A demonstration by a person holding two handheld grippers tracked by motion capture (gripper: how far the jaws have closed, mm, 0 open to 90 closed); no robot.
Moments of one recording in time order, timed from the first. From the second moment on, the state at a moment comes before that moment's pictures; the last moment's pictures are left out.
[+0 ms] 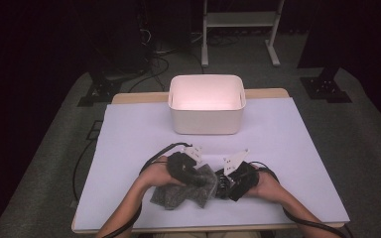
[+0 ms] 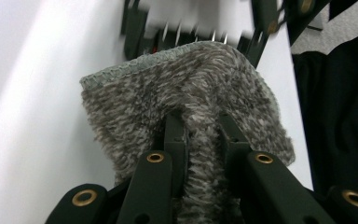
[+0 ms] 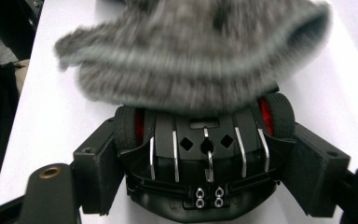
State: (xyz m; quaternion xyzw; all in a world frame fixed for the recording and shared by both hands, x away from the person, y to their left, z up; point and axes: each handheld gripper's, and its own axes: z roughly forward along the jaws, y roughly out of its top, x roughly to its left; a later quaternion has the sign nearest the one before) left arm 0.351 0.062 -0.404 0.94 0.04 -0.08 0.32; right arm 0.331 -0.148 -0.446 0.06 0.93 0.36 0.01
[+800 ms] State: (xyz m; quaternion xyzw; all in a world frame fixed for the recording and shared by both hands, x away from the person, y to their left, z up) left arm 0.349 0.092 -0.411 0.94 0.06 -0.07 0.33; right arm 0.333 -0.144 -0.455 0.06 0.93 0.37 0.00
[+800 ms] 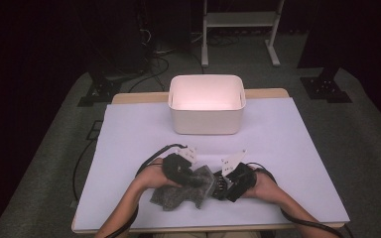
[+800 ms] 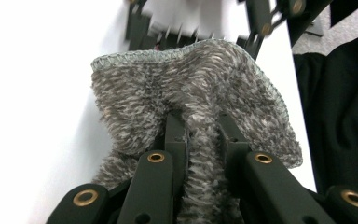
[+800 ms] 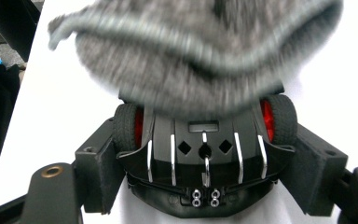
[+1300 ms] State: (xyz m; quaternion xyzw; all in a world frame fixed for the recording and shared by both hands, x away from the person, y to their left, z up) left arm 0.346 0.111 -0.412 0.94 0.08 -0.07 0.34; right arm 0.334 -0.144 -0.455 0.06 0.93 0.37 -0.01
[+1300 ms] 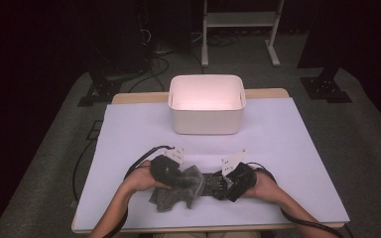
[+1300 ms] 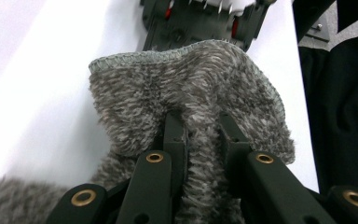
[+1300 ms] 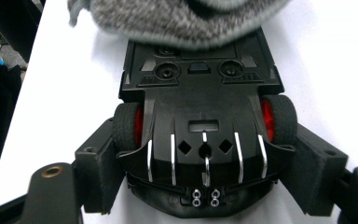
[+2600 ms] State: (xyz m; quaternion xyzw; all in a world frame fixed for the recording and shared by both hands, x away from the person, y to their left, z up) left arm 0.343 0.154 -0.419 0.93 0.10 -0.04 0.36; right arm 0.331 -0.145 -0.457 0.06 0.93 0.37 0.00
